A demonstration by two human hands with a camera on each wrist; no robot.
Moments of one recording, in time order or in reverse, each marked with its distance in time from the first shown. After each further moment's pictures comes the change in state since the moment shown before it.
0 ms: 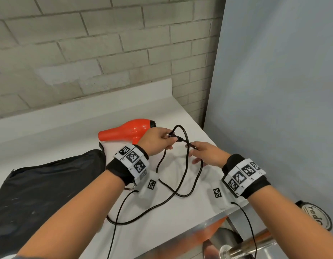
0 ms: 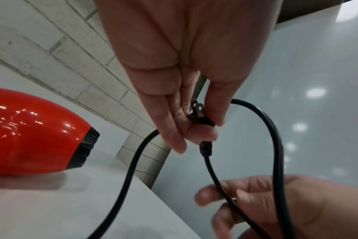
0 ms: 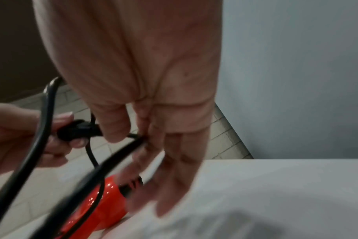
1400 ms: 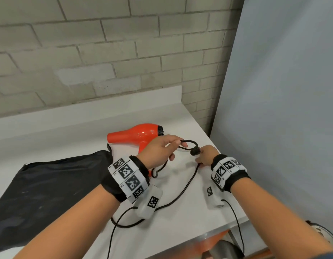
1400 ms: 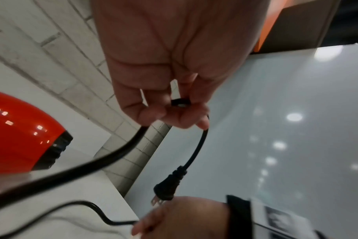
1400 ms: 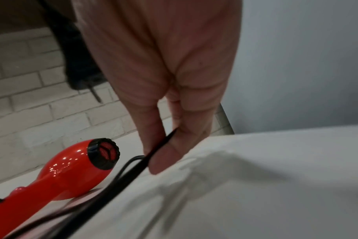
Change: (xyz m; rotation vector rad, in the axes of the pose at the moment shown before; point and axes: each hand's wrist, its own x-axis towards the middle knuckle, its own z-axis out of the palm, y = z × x) left_hand -0.034 0.019 -0.008 -0.121 0.002 0.123; right_hand 0.058 0.007 -0.001 -0.212 0.139 0.207
